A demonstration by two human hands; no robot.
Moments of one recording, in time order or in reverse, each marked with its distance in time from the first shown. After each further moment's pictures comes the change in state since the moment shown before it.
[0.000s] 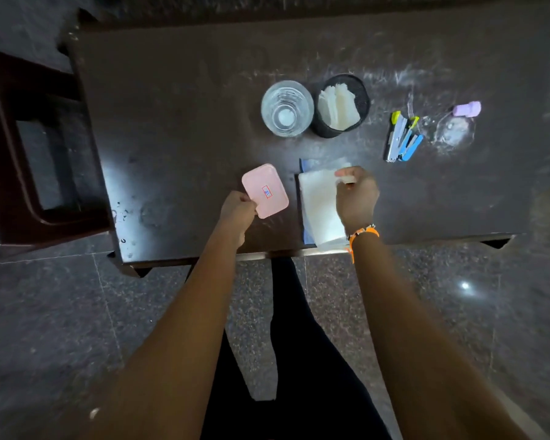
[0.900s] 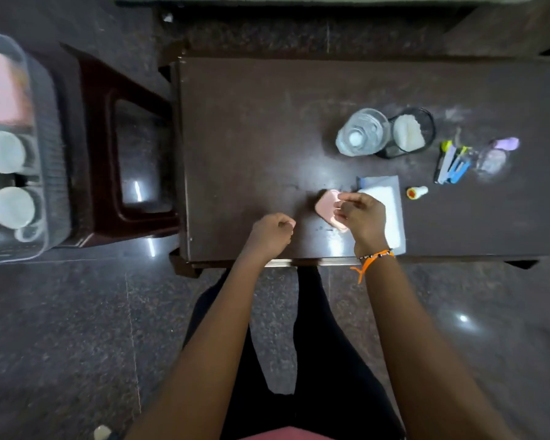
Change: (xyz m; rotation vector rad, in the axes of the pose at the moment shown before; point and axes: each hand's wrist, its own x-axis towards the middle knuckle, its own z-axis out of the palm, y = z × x) left_hand -0.045 -0.019 -0.130 0.249 -0.244 0.273; right_hand -0.102 -0.085 0.065 0.477 -0.166 0.231
